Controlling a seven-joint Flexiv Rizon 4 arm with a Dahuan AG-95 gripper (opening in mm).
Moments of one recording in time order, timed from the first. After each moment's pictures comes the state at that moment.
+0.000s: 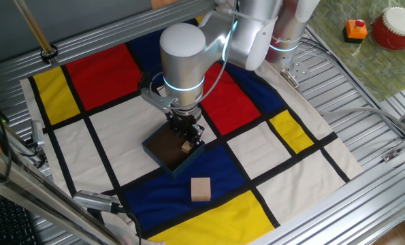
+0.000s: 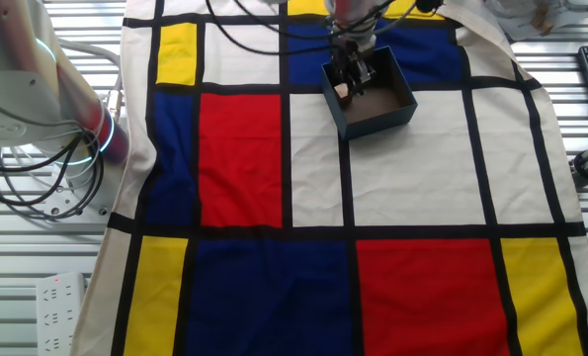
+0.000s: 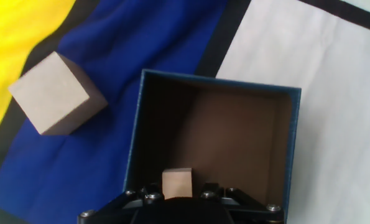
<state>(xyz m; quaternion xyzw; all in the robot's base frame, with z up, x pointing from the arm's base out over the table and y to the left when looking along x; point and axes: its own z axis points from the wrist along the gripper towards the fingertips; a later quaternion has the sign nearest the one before) 0.465 0.158 0.060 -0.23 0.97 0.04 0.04</state>
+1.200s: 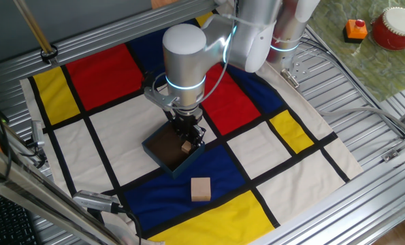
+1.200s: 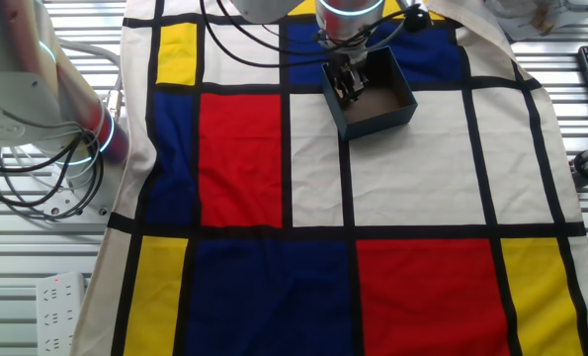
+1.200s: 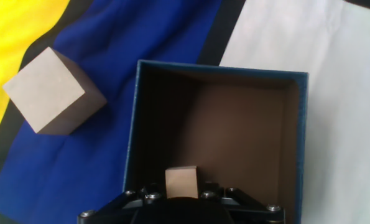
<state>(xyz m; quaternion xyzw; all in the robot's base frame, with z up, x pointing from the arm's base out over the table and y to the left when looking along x) 0.458 0.163 0.040 -0.21 0.97 0.06 0.05</state>
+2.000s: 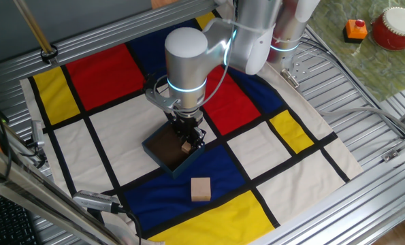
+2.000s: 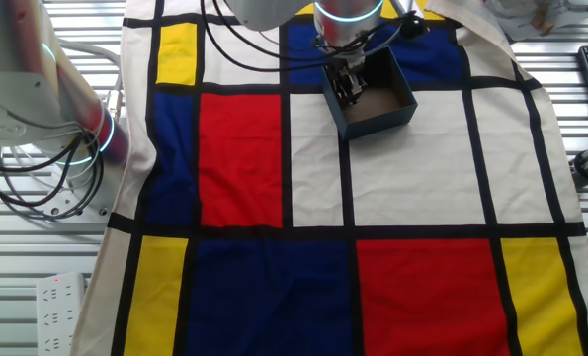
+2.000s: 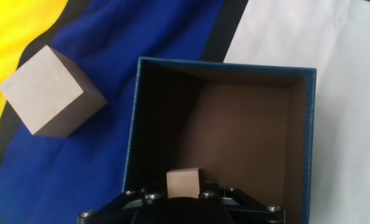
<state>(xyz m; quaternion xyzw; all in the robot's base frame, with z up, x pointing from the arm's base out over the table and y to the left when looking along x) 0.459 0.162 0.031 -0.20 0.98 0.06 0.04</state>
